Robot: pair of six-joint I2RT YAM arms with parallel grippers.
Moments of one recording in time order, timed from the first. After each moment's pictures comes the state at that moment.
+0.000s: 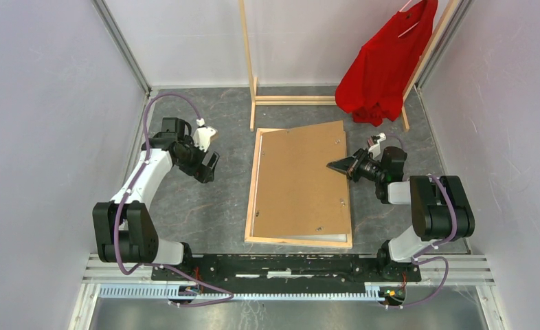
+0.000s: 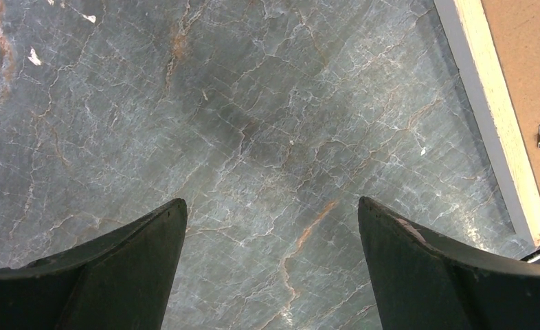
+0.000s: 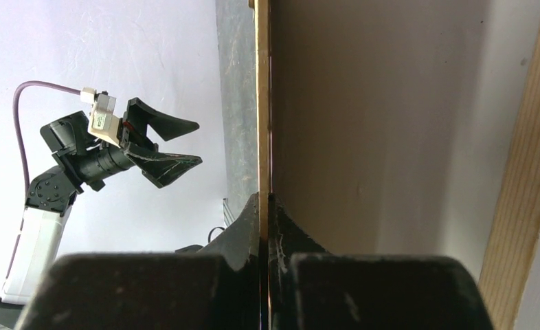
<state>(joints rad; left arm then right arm) -0.02 1.39 1.02 -0.77 0.31 0.52 -0.02 1.58 0.42 0.76 -0.87 1.06</state>
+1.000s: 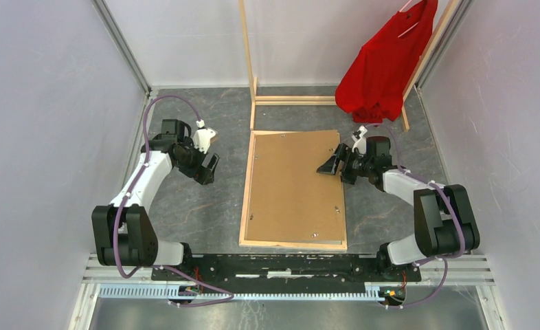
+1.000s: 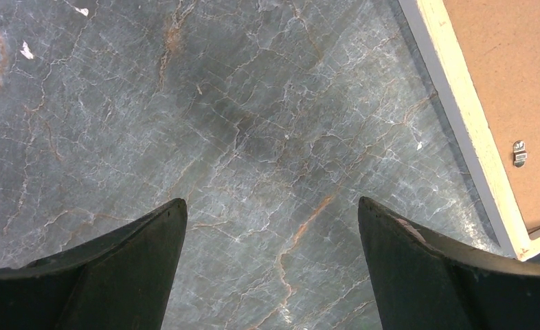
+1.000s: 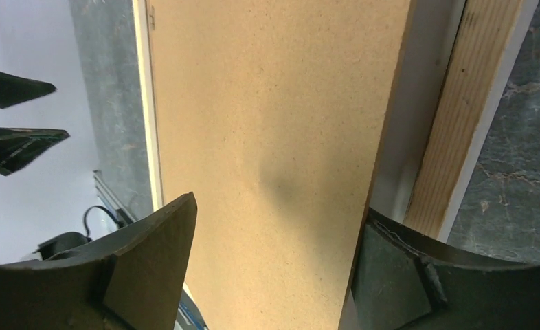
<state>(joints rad) -0.02 1.37 1.01 -0.78 0.31 0.52 0.12 1.47 0.62 0.10 -0.64 0.61</state>
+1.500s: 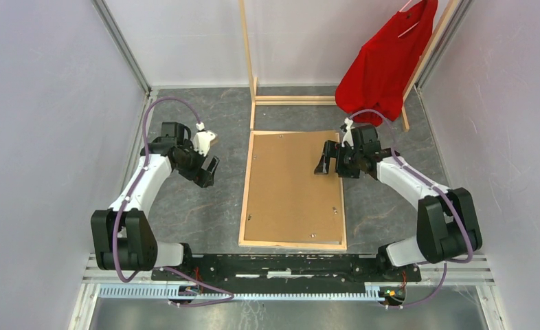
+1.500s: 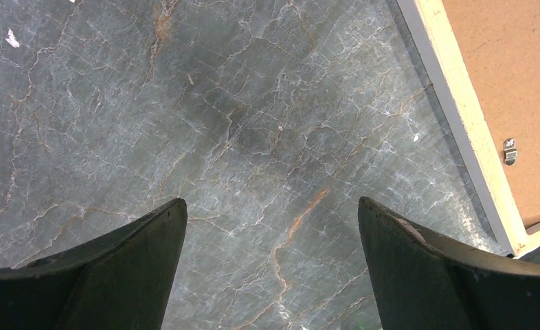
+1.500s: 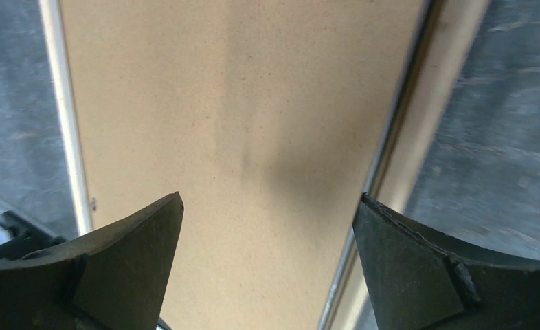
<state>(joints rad) -0.02 1.35 0.98 -0.78 0.32 0.53 0.26 1.45 0.84 -0.30 -0.38 0.41</state>
